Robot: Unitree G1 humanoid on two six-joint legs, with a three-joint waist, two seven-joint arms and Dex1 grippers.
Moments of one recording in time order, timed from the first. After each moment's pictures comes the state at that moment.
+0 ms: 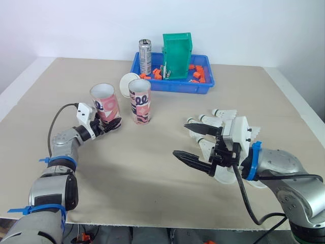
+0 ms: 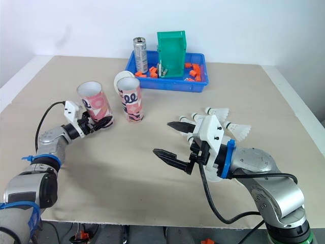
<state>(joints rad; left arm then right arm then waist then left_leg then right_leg) -0.86 0.47 0.24 1.25 -0.21 -0.39 -1.06 -0.21 -0.69 -0.08 -0.70 0.68 0.60 0.72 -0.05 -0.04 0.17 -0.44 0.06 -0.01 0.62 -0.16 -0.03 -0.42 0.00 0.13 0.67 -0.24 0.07</state>
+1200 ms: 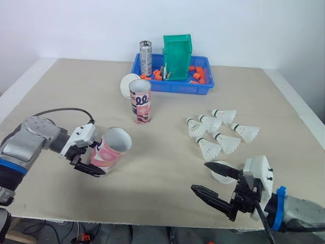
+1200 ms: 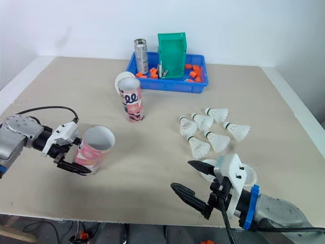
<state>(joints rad) -0.61 1.05 -0.36 0.22 -0.45 0.19 -1.61 0.42 -0.71 -0.36 -0.95 0.90 0.69 0.56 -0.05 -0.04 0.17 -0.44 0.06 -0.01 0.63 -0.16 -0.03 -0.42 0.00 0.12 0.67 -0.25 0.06</state>
